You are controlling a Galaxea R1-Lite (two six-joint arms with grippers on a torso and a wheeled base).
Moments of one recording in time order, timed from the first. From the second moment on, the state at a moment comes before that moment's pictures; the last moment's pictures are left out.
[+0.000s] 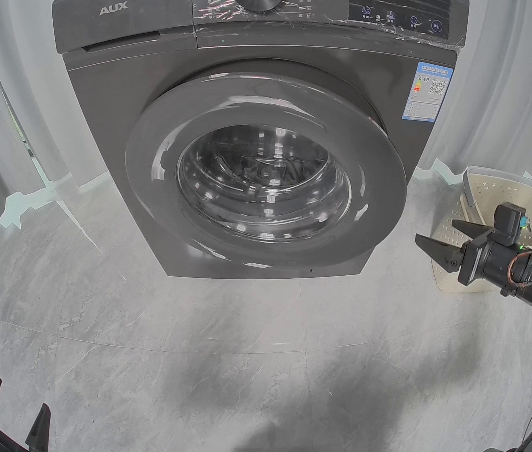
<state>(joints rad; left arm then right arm) 0.00 0.02 -0.02 0.02 -0.03 0.01 0.28 1.48 -0.49 -0.87 0.18 0.04</state>
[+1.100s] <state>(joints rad) 0.00 0.02 -0.02 0.02 -0.03 0.00 0.58 1.53 -0.52 -0.99 0.18 0.08</state>
